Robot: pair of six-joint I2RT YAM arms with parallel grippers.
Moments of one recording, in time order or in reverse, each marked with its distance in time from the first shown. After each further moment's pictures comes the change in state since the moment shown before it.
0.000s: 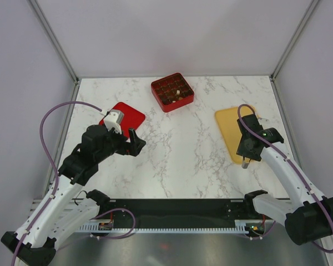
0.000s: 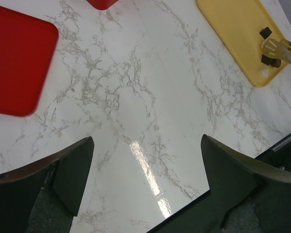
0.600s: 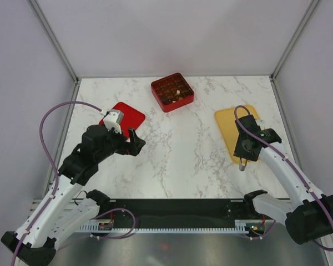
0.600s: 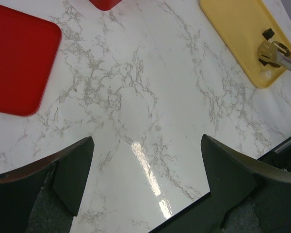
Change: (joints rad) left arm 0.000 0.001 0.000 0.000 -0.015 0.000; right arm 0.021 0.005 -0.022 0.036 -0.076 -0.033
